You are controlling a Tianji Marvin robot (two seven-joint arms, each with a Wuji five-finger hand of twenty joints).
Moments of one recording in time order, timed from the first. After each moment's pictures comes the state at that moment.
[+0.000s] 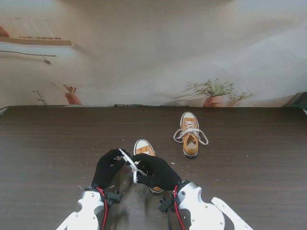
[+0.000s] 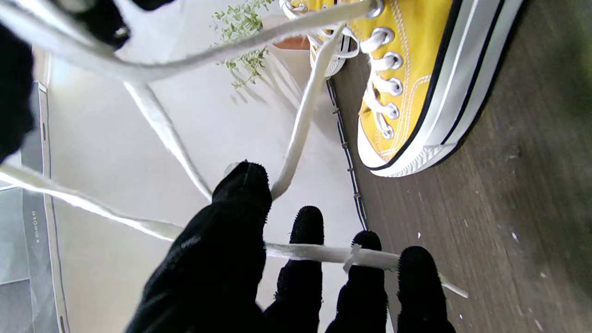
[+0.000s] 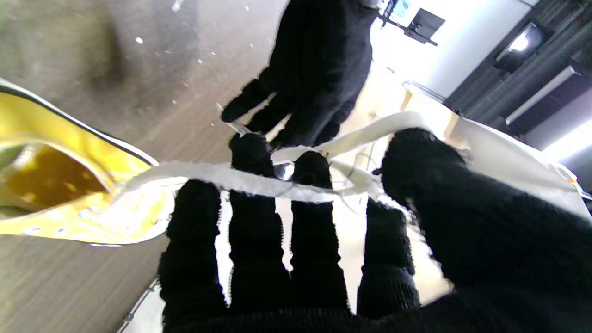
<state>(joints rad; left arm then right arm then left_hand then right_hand) 1.86 -1.24 -1.19 -1.65 0.03 -0.27 0.39 -1.74 -1.16 0.94 -1.81 -0.24 -0.16 -0.08 1.15 -0.32 0.20 -0.05 0.77 0.02 0.76 0.51 0.50 0.19 0.51 0.58 0.23 0.30 0.56 0.60 -0.06 0.33 0.91 0.72 0.56 -0.70 1.20 -0.27 0.48 -0.15 0.74 0.30 0.73 0.09 1.01 0.62 0.79 0.20 0.90 0.51 0.33 0.38 1.26 0.75</state>
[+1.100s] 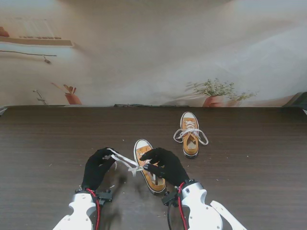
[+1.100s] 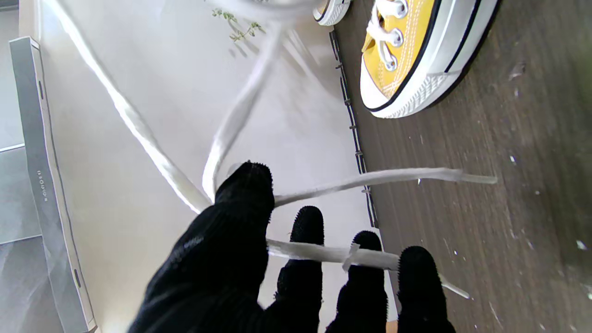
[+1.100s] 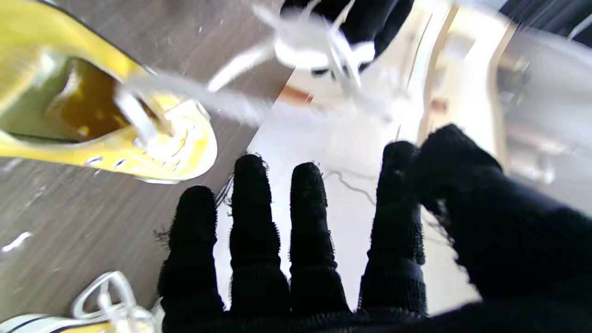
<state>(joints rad) 1.90 -1.25 -1.26 -1.68 0.03 -0.30 0.45 -1.77 -1.19 0.96 -1.79 -0.21 -0.09 -0.30 1.16 -0.32 0.20 -0.05 0.78 0.05 0.75 0.43 0.50 0.19 0.51 0.58 0.23 0.30 0.56 0.60 -0.06 0.33 0.91 0.72 0.46 -0.69 1.18 -0.27 0.74 -0.25 0.92 0.15 0.62 0.13 0.83 0.44 0.64 0.22 0.65 0.42 0.19 0.37 1.06 0.62</state>
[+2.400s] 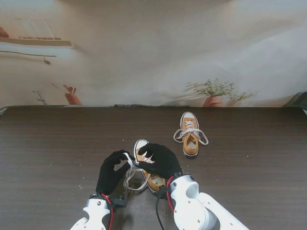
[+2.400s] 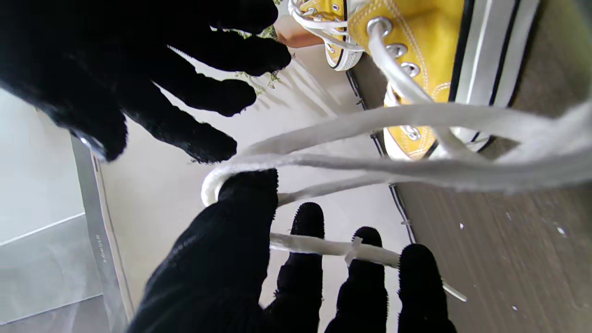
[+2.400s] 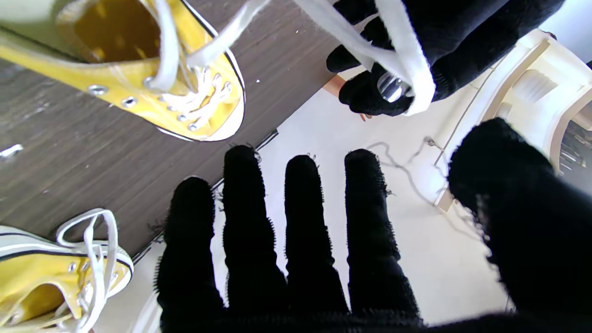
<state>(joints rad) 1.85 -1.25 -1.12 -1.60 0.24 -0.38 0.57 -1.67 -1.21 0.86 -1.80 -0.46 0.18 -0.32 1.16 -0.34 0.24 -0.05 0.83 0.08 0.71 0.35 0.53 0.19 0.54 0.57 0.26 0.30 0.58 0.60 -0.05 0.35 0.93 0.72 0.33 -0.69 1.11 -0.19 0.66 0.02 0.75 0.37 0.68 0.17 0.92 0.48 0.70 0.27 0.72 0.41 0.26 0.41 1.16 0.62</state>
